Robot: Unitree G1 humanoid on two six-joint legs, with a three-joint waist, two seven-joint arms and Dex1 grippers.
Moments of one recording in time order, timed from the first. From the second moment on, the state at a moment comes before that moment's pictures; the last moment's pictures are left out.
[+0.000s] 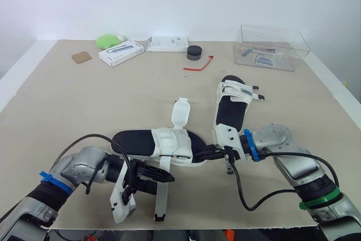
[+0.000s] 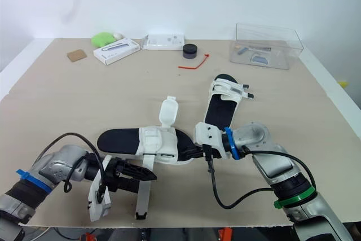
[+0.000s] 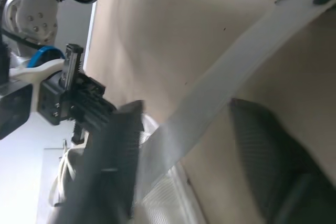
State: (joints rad) left arm -0.38 0.72 -0.40 0.18 0.26 -1.29 -0.84; right arm -0.44 -0.73 0.31 -0.15 0.20 0.32 1.24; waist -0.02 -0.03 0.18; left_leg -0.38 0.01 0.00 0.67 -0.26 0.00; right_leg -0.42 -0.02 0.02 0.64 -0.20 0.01
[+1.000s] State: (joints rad) left arm -0.42 0.68 -0.26 -0.15 -0.65 0.18 -0.94; right arm -0.44 -0.73 0.31 -0.15 0.20 0.32 1.24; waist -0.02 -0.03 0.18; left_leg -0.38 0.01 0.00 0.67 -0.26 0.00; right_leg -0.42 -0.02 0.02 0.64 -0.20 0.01
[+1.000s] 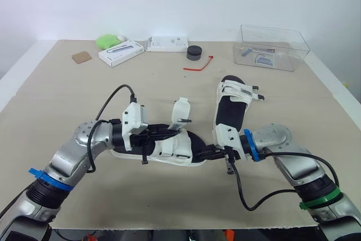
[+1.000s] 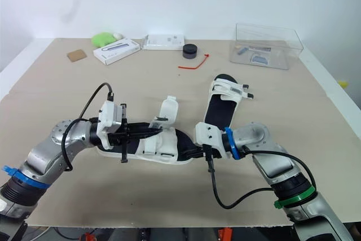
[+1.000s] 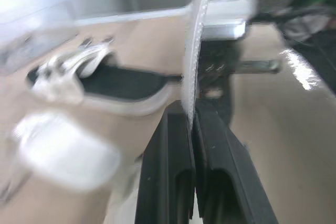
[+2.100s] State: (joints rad) left arm -0.39 0.53 -0.08 0.04 -0.49 0.32 -0.91; right arm -0.43 -0.75 0.31 -0.17 0.20 0.32 1.24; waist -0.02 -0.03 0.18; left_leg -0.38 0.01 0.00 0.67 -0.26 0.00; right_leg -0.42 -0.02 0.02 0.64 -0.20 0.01
